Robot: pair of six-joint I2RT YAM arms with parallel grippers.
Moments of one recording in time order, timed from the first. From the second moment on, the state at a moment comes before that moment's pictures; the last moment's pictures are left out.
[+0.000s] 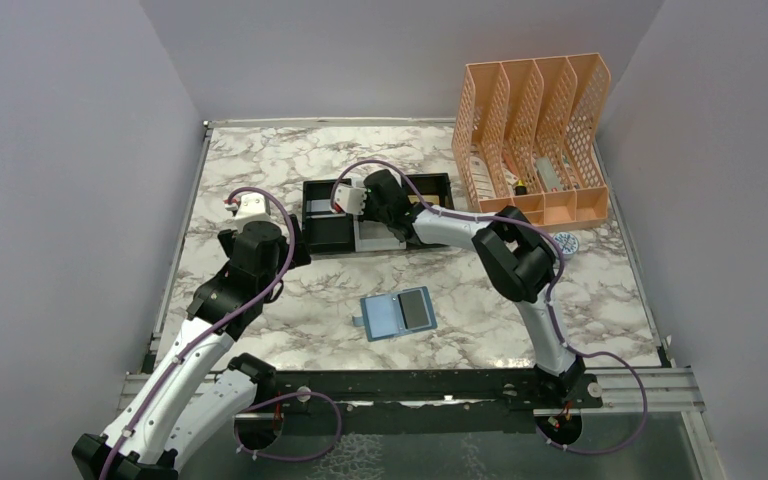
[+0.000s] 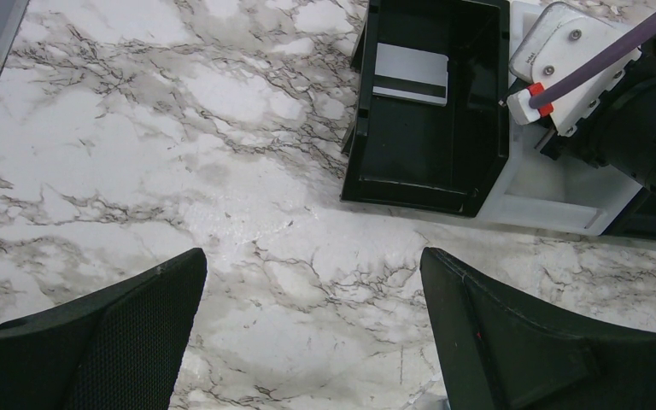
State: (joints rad) left arm -0.45 0.73 0.75 -0.59 -0.47 -0.45; right arm 0.77 2.22 1.54 0.09 0.22 -0.90
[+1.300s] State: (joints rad) left arm -0.45 0.76 0.75 -0.59 -0.47 -0.45; right arm 0.77 2.17 1.52 0.06 0.12 -0.83
